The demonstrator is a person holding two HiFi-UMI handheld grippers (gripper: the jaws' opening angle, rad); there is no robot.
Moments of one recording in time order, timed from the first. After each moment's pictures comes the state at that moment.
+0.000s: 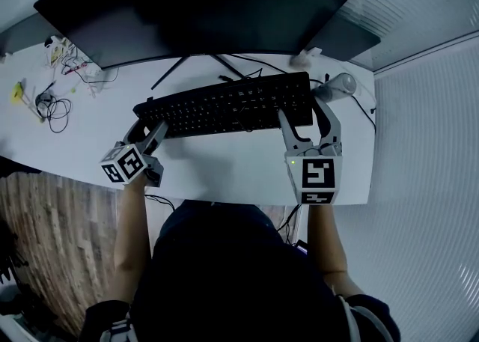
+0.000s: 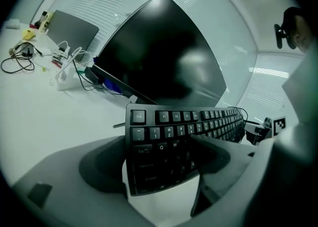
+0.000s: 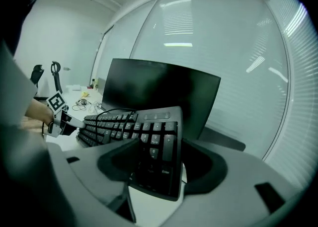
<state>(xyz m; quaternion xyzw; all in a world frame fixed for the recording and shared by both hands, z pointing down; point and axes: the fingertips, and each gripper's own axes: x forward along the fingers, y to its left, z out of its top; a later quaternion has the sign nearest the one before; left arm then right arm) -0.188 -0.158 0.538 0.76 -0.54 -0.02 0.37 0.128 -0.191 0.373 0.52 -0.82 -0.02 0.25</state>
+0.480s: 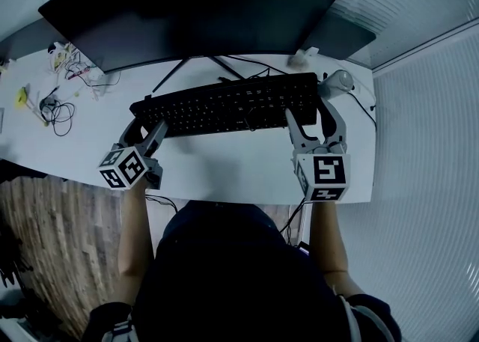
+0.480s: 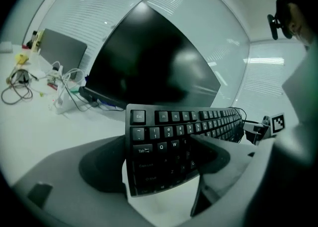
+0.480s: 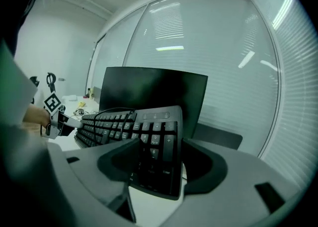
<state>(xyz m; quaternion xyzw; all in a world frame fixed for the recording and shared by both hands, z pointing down) -0.190 -0.156 0.499 0.77 -0.56 0.01 0.32 0.144 -0.187 0.374 0.53 -0.82 0.01 0.21</state>
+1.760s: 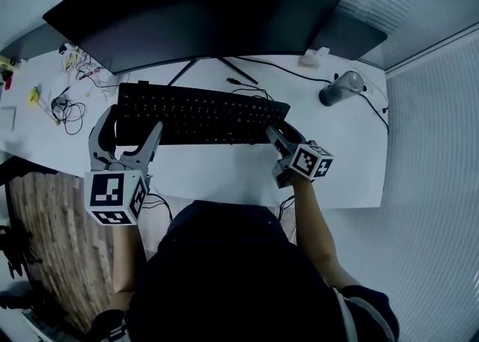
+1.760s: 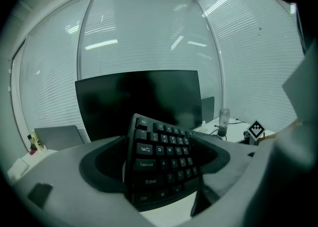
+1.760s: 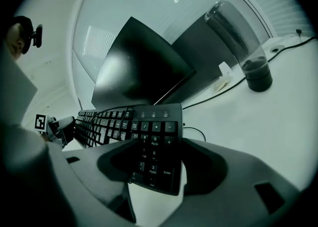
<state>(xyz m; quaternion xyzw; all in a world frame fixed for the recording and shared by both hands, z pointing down) -0.171 -0.146 0.341 0.76 -0.60 0.22 0.06 0.117 -0.180 0.564 0.40 -0.81 0.43 -0.01</state>
